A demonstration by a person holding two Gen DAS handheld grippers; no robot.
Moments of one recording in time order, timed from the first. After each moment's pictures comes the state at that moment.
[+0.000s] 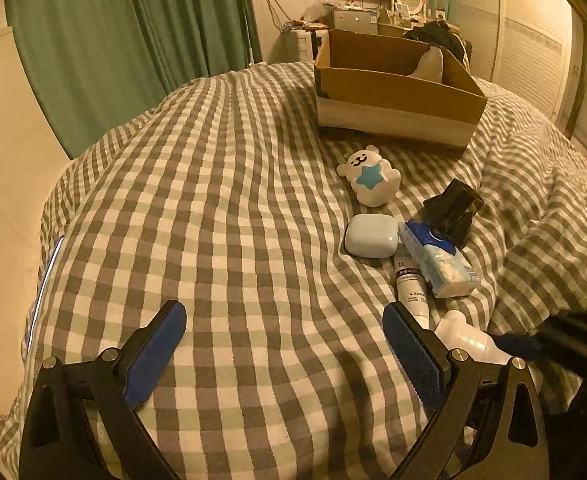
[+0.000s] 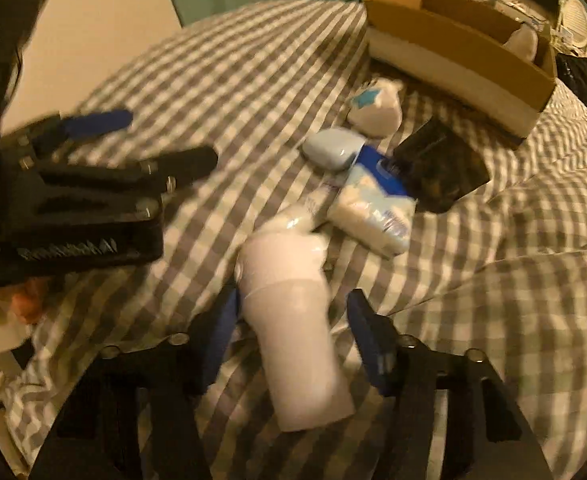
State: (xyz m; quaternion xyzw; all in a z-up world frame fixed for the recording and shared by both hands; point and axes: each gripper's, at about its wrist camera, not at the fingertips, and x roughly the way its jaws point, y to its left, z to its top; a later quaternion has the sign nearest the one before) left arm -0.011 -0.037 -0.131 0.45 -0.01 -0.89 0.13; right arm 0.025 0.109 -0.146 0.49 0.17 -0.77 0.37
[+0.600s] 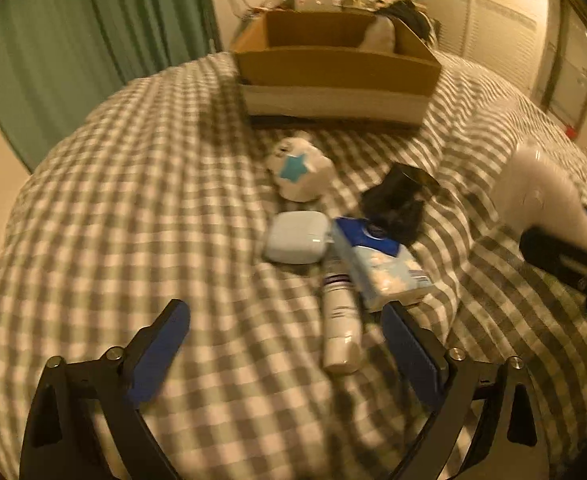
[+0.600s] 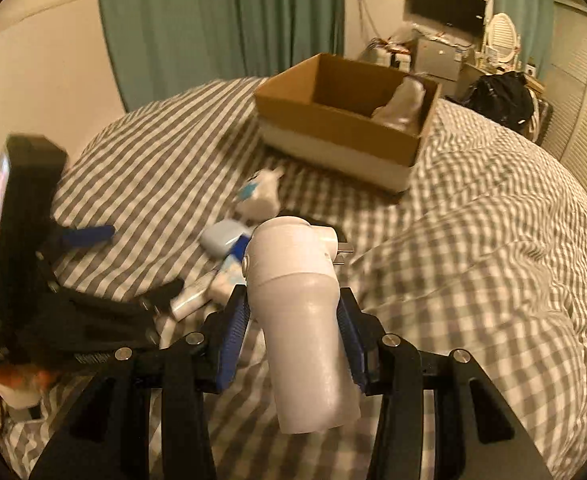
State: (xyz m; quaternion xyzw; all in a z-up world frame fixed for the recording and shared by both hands) left arm -0.052 0.010 -0.152 0.48 -0.02 -0.88 0.07; right arm -0.010 0.171 -0.079 0.40 0.12 -0.86 0.29
